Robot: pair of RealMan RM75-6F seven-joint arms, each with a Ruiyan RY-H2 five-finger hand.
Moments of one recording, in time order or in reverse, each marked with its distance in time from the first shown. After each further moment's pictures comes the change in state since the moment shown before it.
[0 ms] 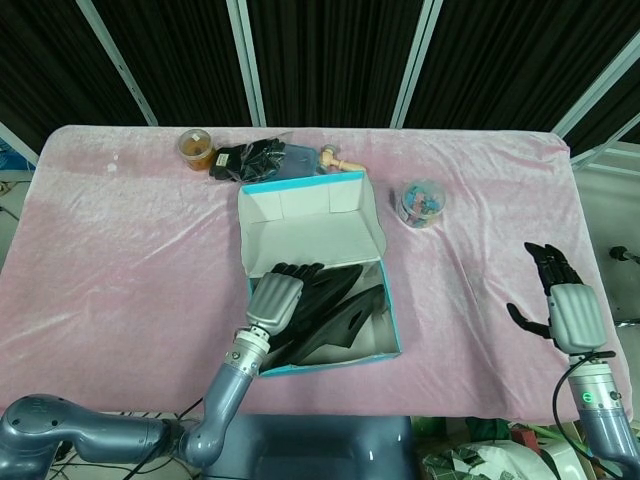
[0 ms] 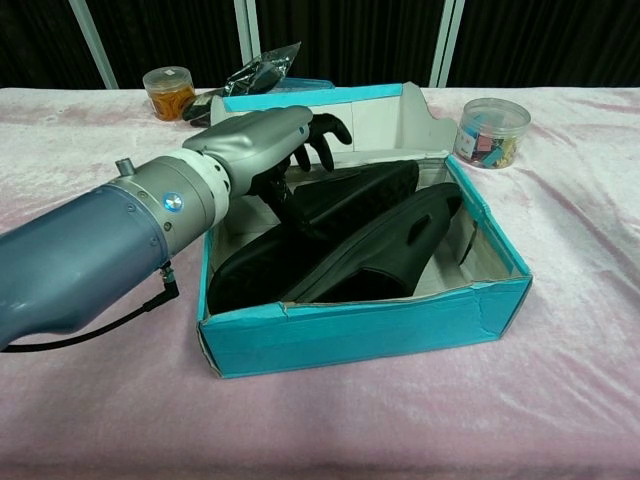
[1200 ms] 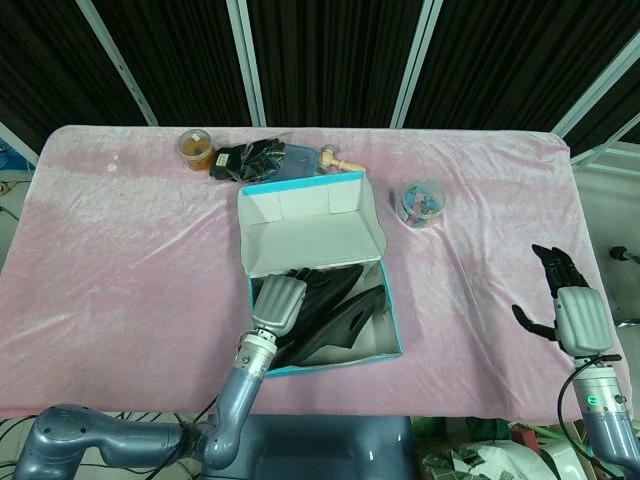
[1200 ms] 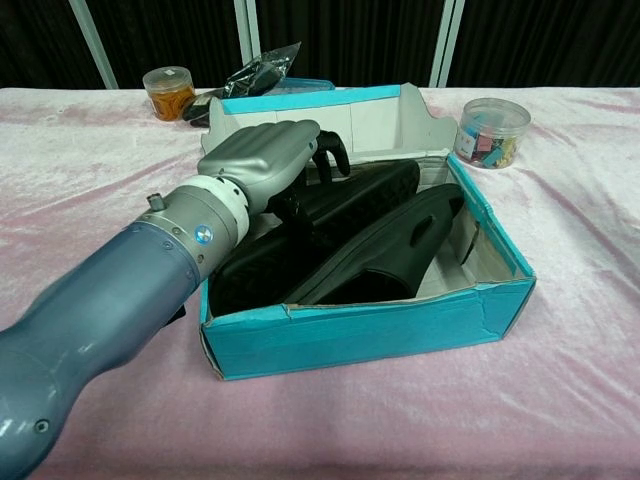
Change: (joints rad) left arm 0.008 -0.141 -0.002 0.195 0.077 0.041 -0.016; right arm -0.021 -0.004 0.006 0.013 0.008 0.004 0.029
